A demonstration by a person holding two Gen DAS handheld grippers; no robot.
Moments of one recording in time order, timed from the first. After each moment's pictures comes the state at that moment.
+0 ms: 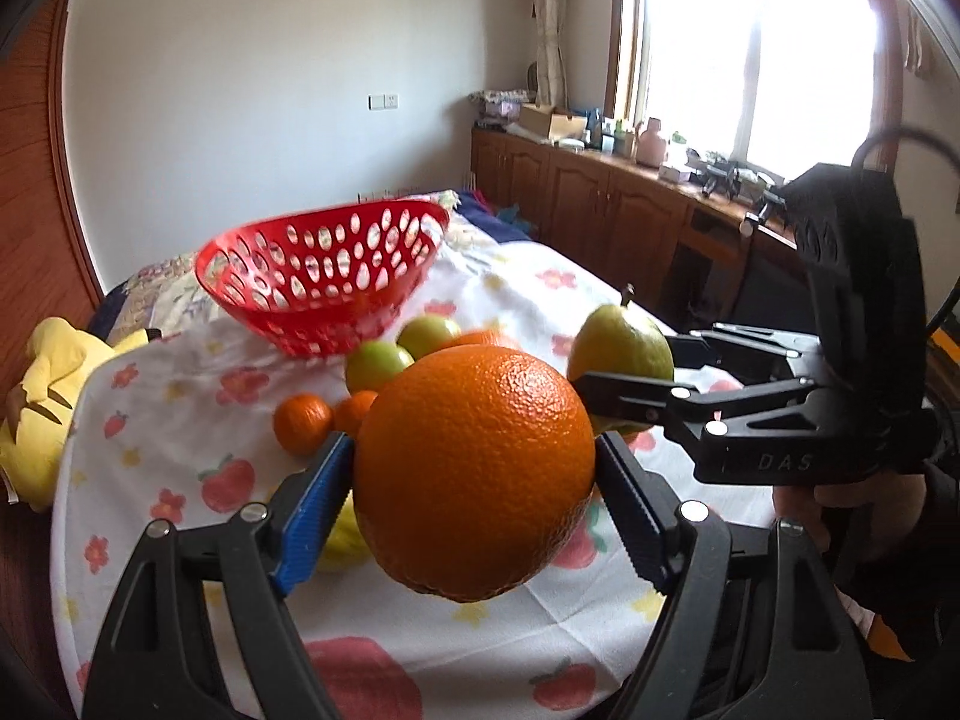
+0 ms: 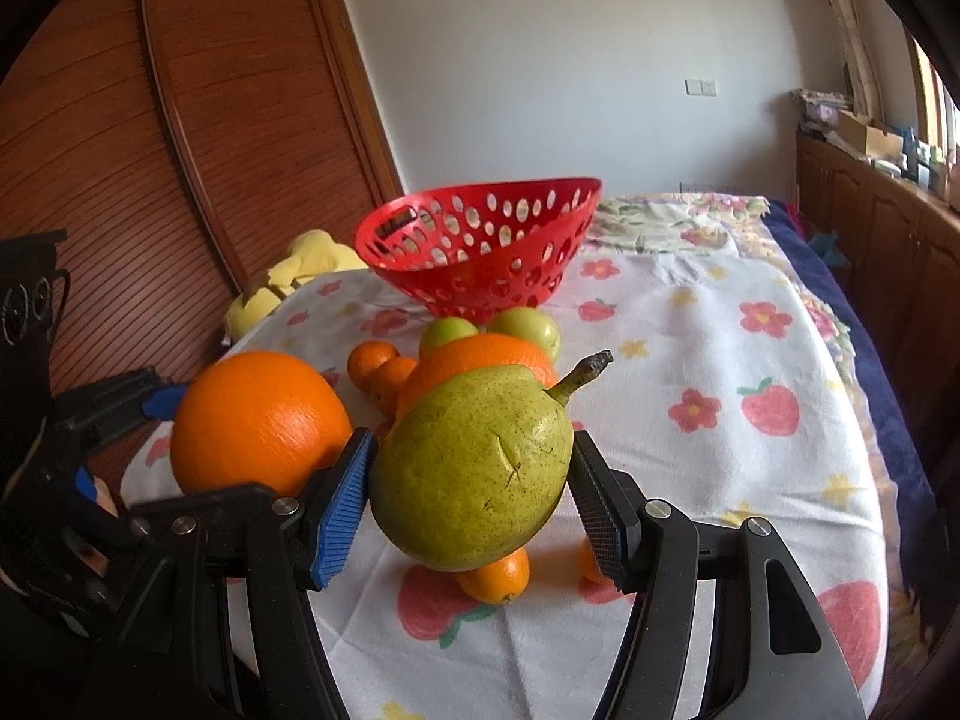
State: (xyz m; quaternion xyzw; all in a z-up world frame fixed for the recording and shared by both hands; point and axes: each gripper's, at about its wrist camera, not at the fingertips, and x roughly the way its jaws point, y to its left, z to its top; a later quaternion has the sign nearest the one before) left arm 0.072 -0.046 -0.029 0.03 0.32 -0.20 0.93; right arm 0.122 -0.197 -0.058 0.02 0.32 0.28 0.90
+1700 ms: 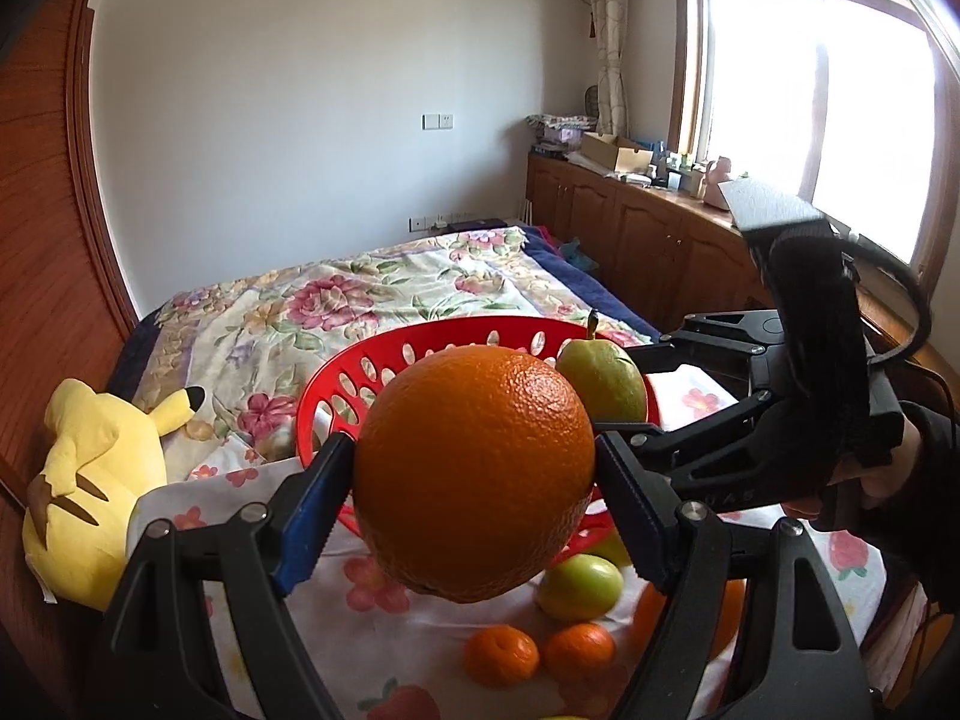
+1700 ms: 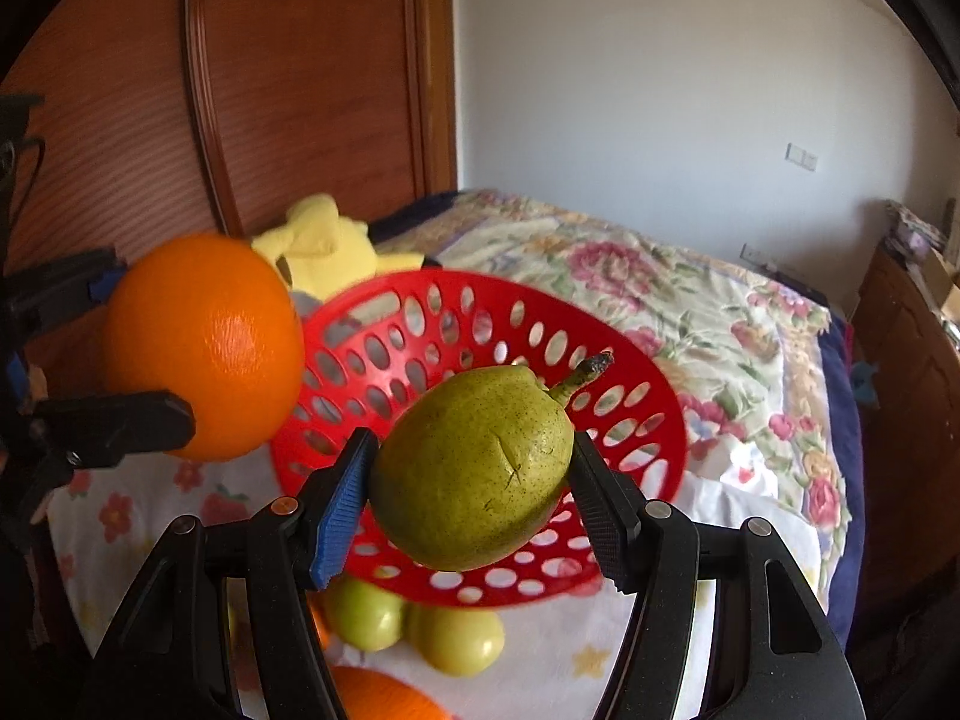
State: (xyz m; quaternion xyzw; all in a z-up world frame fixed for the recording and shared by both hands) left arm 0.247 0.027 0.013 0.03 0.31 -0.15 0.94; right arm 0.321 -0.095 -0.029 -0.14 0.34 0.34 0.86
